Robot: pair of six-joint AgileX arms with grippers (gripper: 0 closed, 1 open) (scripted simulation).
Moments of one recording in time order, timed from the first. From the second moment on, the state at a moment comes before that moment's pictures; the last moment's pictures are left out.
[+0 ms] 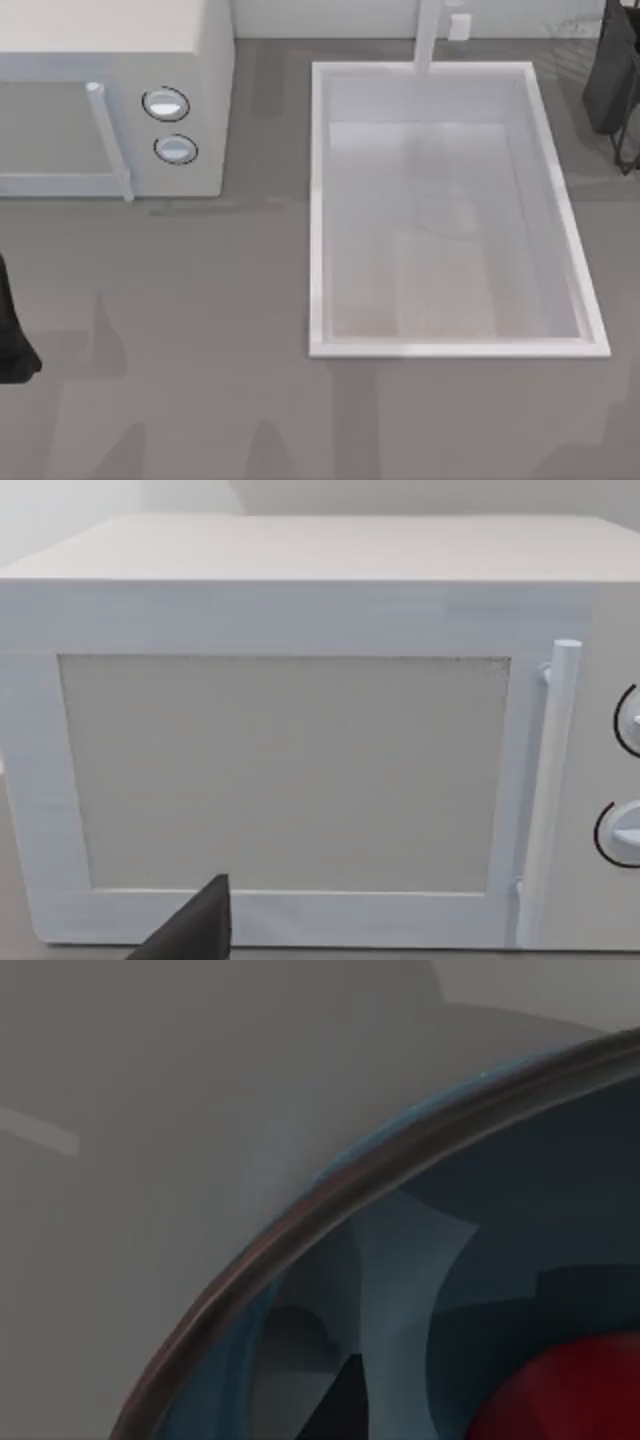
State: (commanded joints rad) left arm 0.00 0.00 0.00 0.00 0.00 0.00; right arm -0.42 1.62 0.75 -0.70 0.00 -0.41
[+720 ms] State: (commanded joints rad) left arm 0.00 0.00 0.00 0.00 0.00 0.00; right arm -0.42 1.62 0.75 -0.70 0.00 -0.41
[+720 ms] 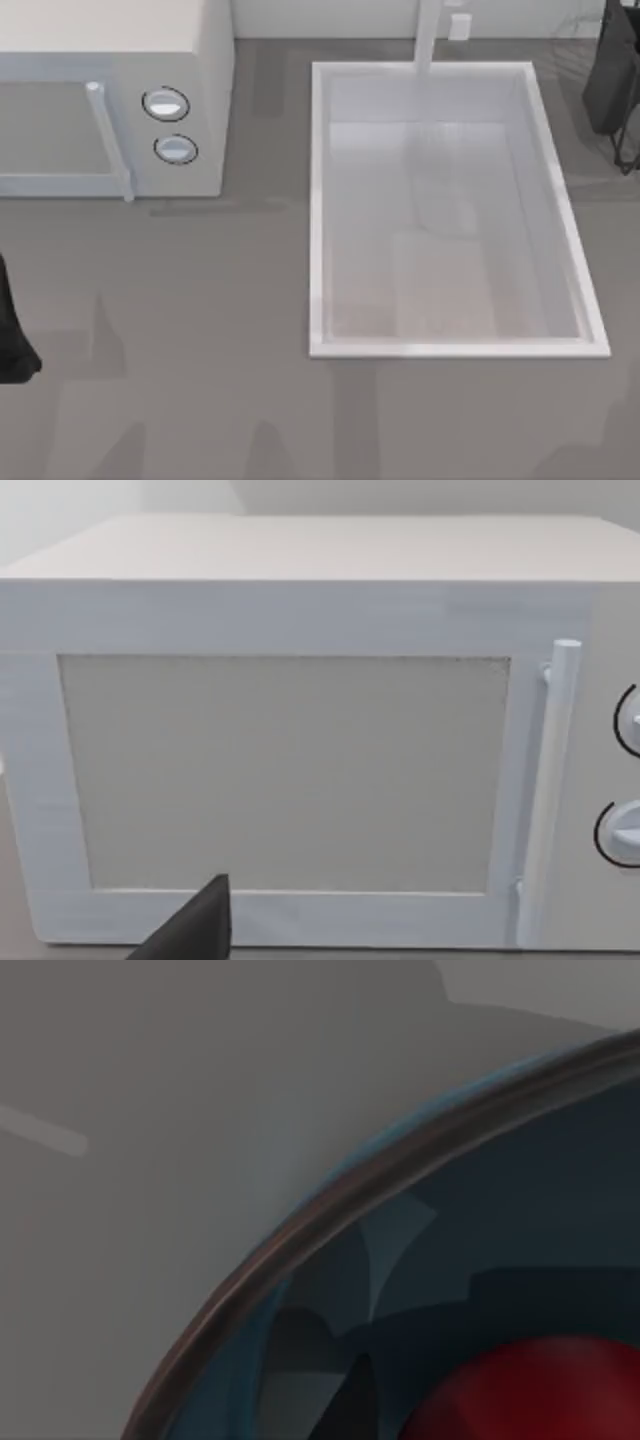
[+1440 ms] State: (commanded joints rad) left arm 0.00 0.00 0.00 0.00 0.00 0.00; right arm -0.43 1.54 0.89 -0.91 -0.01 -0.41
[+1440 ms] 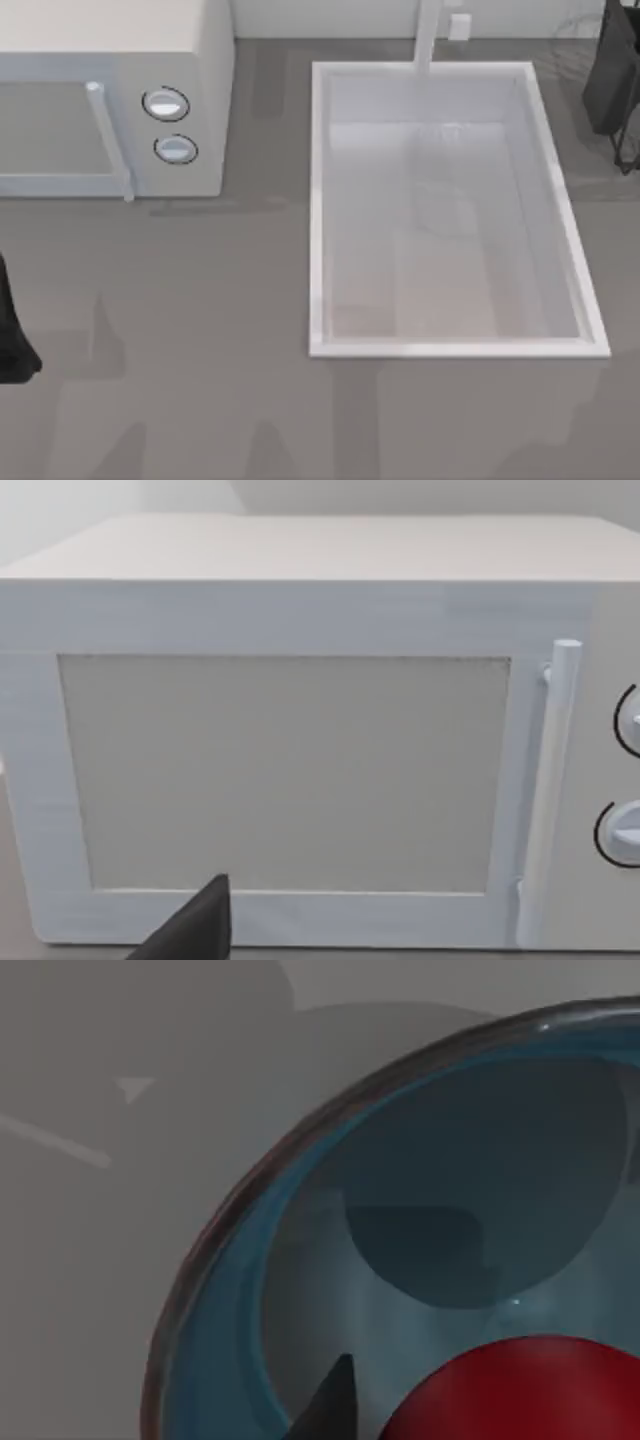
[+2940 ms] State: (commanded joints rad) left arm 0.00 0.00 0.00 0.00 0.00 0.00; right arm 0.05 1.56 0.95 -0.29 0.30 -0.23
